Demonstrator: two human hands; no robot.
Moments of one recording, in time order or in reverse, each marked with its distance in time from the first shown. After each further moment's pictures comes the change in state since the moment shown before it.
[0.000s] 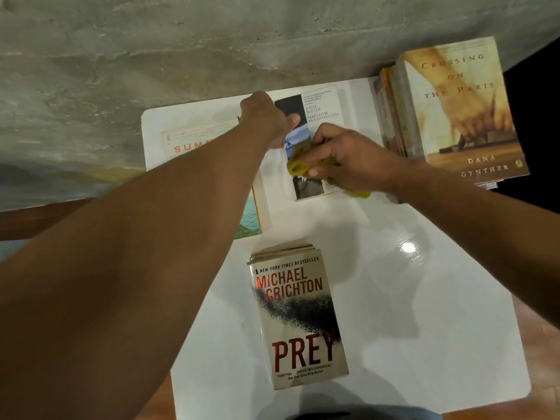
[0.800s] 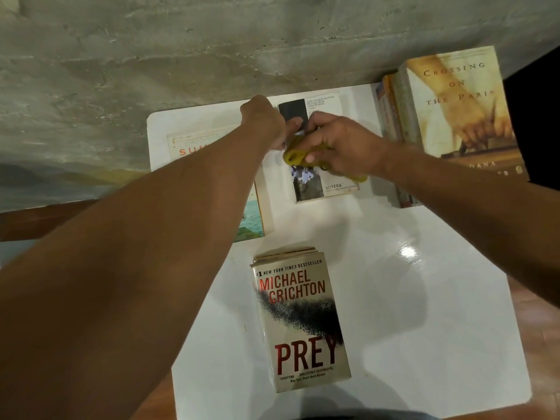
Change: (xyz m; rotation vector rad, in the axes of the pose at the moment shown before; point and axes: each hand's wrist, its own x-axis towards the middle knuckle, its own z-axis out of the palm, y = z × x) left_hand 0.004 -0.010 -0.007 -0.166 -0.050 -0.010; right_hand 0.031 0.007 -0.005 0.011 0.030 -0.069
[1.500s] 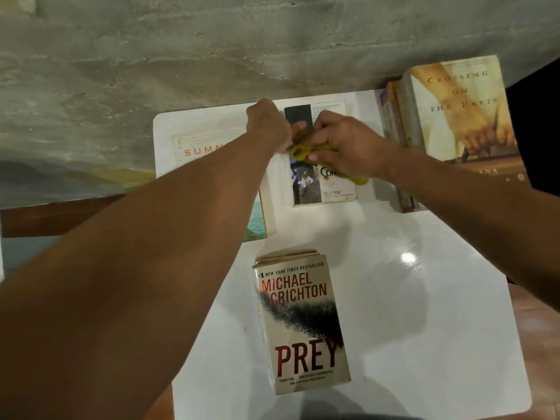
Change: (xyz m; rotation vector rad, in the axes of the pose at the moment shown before) left_hand 0.004 -0.005 0.004 0.099 0.034 0.016; right_hand 0.002 -0.002 -0.009 -0.098 0.007 0.050
